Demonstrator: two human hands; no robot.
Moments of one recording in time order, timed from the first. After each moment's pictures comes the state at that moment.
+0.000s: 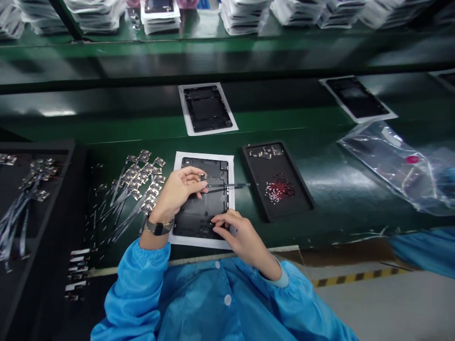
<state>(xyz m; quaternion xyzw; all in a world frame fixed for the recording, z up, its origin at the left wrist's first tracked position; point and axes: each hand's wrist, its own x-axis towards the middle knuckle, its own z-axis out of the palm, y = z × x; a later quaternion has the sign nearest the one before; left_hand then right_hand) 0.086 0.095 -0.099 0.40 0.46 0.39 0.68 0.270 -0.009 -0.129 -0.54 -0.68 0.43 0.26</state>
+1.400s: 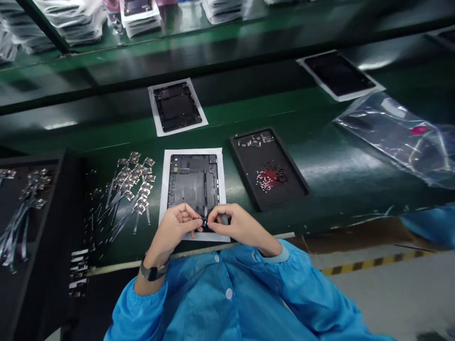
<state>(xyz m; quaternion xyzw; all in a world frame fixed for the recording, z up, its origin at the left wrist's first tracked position) 0.094 0.014 -0.105 0.35 0.53 0.28 0.72 0.287 0.008 -0.113 -0.48 -0.59 0.60 0.24</state>
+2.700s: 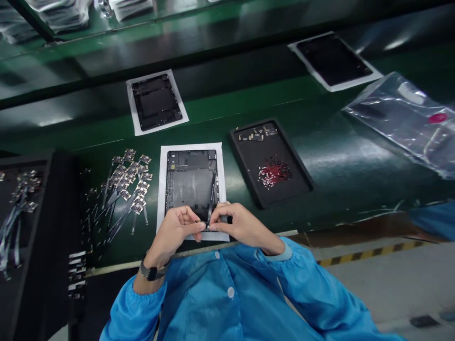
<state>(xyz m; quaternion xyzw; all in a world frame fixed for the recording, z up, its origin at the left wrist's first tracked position) 0.097 0.010 -0.113 0.35 0.54 0.23 0.73 0.292 0.009 -0.119 -0.47 -0.60 0.60 0.23</state>
